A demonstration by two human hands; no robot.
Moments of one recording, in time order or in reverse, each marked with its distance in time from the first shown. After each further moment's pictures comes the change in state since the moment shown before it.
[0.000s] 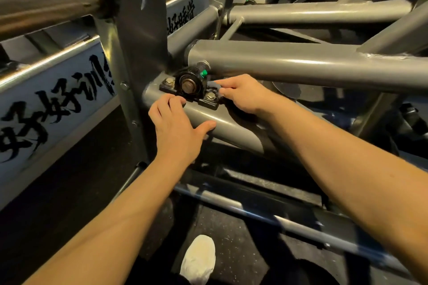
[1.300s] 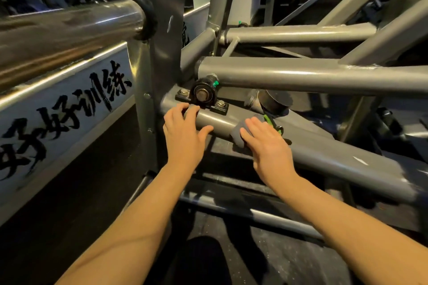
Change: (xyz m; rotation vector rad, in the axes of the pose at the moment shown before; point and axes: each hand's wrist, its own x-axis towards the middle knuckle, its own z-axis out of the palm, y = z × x) left_hand -0.005 -0.029 -0.013 -0.052 0.041 0.163; right_hand -0.120 0.041 0.076 -0.808 0.534 -0.281
